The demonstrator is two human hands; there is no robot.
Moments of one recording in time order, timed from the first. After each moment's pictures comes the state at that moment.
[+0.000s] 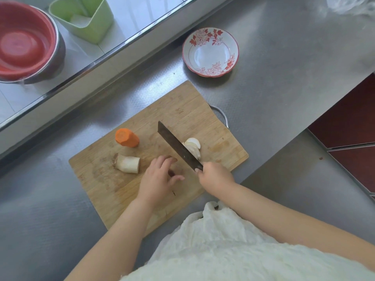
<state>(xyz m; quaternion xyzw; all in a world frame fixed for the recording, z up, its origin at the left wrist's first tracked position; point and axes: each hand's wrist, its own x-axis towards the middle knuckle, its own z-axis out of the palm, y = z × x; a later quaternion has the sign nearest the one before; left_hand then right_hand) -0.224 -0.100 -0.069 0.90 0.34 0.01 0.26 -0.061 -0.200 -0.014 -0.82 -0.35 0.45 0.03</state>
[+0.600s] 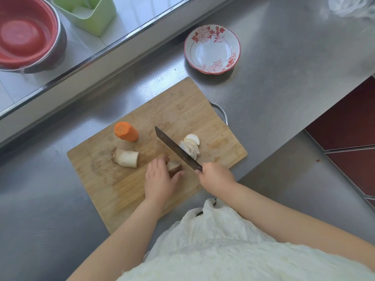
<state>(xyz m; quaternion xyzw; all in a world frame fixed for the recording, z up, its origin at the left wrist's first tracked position) -0.219 -0.133 -0.082 0.82 0.51 -0.02 0.26 -0.064 -0.212 -0.021 -0.82 -0.39 0.43 -0.01</state>
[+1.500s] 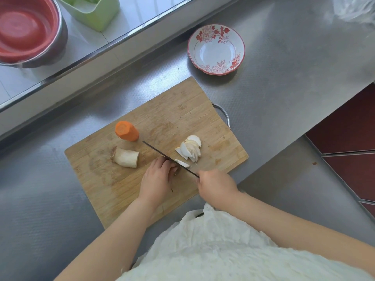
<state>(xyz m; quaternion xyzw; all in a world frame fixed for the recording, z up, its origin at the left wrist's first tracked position) -0.228 -0.117 -0.079 0.89 0.38 0.06 0.23 -0.074 -0.217 -0.012 -0.79 -0.48 0.38 -0.06</state>
